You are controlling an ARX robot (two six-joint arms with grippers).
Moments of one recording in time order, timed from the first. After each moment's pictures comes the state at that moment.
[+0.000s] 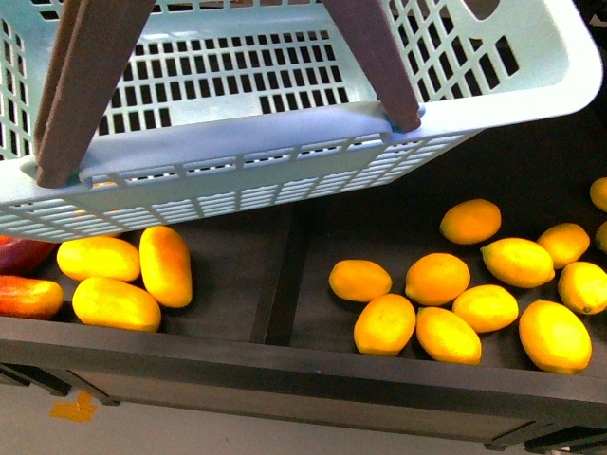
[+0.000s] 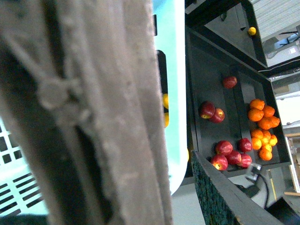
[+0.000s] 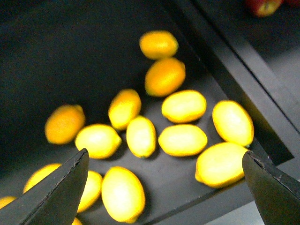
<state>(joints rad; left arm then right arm) -0.50 1.46 1.25 -0.29 0.23 -0.70 -0.39 1.58 0.35 0.59 -0.01 0.19</state>
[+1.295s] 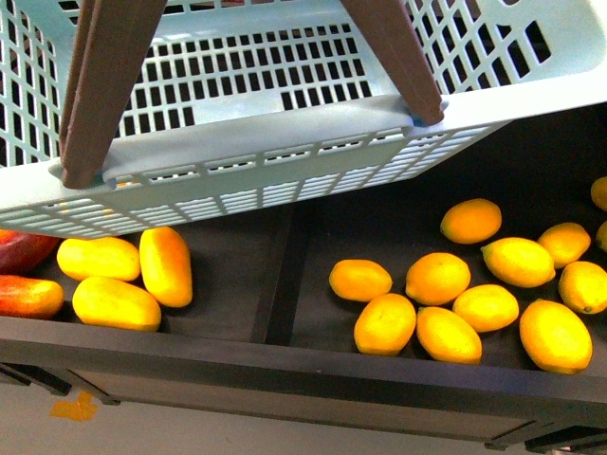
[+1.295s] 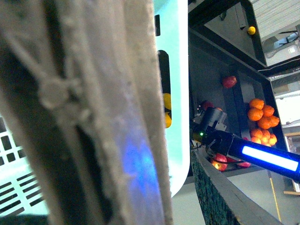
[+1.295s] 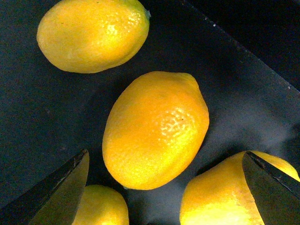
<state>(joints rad) -0.50 1.46 1.25 -0.29 0.23 -0.70 -0.35 2.56 1.51 0.09 0.10 0.59</state>
